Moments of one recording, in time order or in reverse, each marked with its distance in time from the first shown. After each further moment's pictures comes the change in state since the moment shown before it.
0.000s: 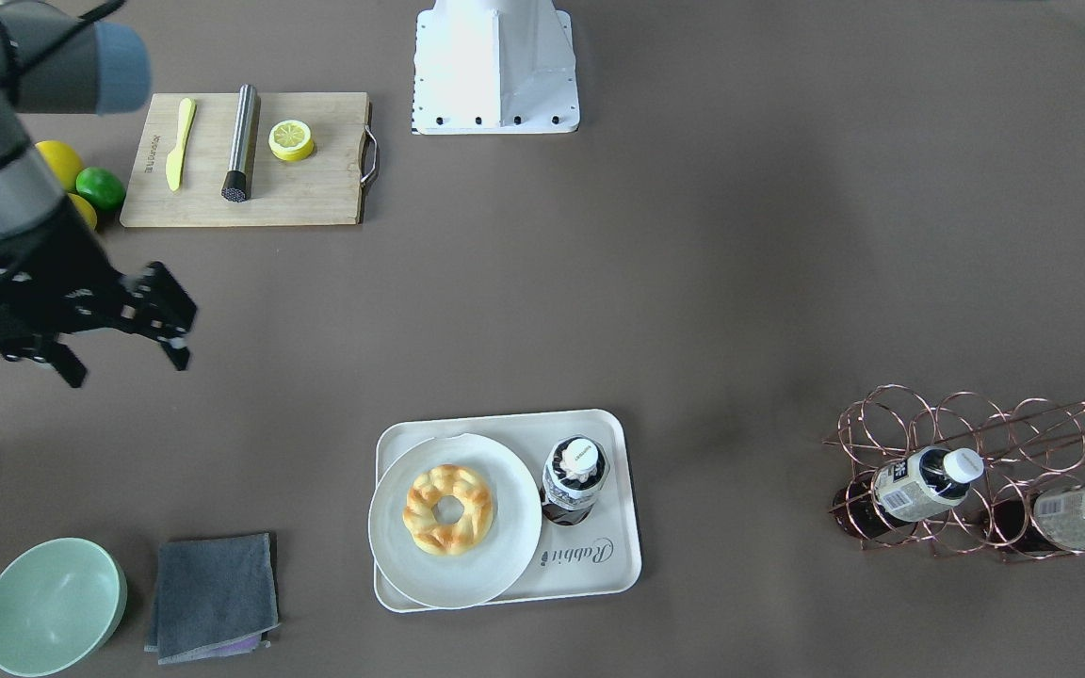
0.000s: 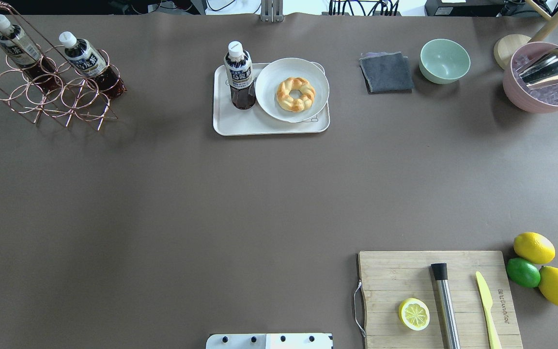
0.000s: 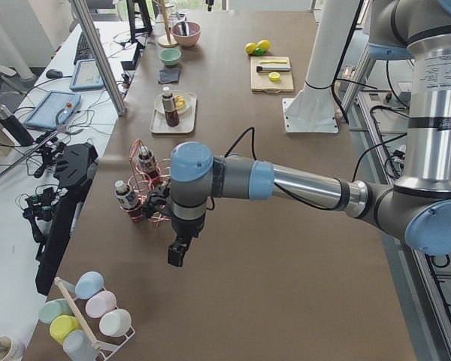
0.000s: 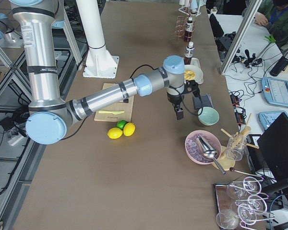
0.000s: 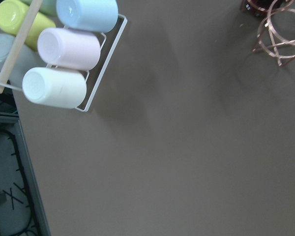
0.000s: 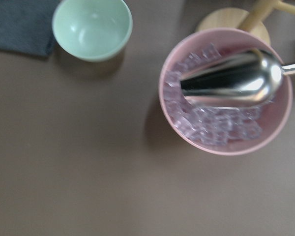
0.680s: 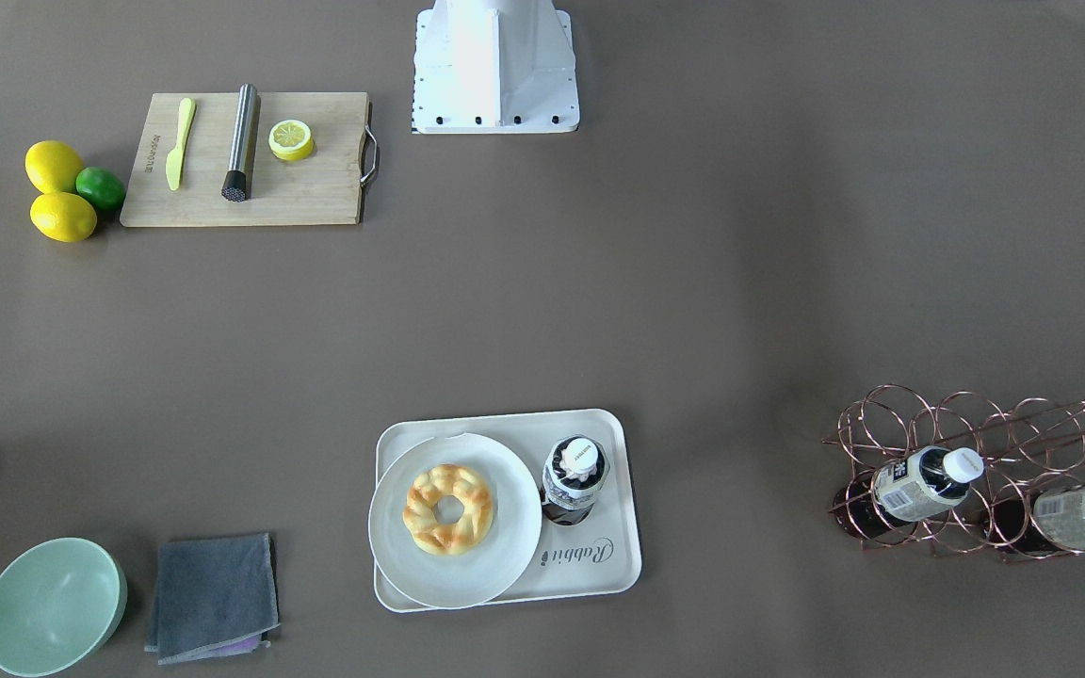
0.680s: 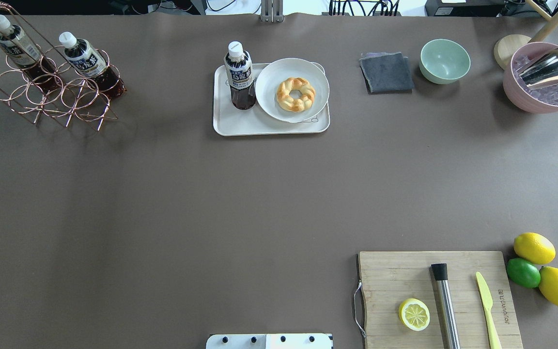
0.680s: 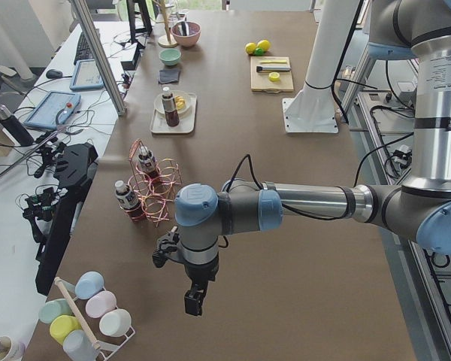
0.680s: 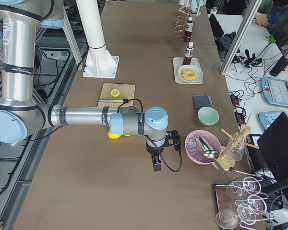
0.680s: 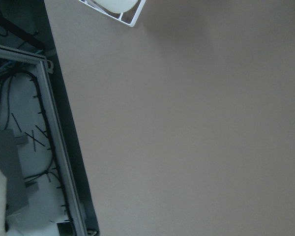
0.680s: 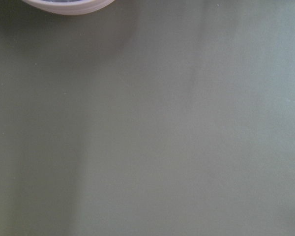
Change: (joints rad) left arm -0.061 0.070 0.109 0.015 0.035 0.064; right arm 0.189 -0.189 -0.186 -0.007 -0.038 -0.330
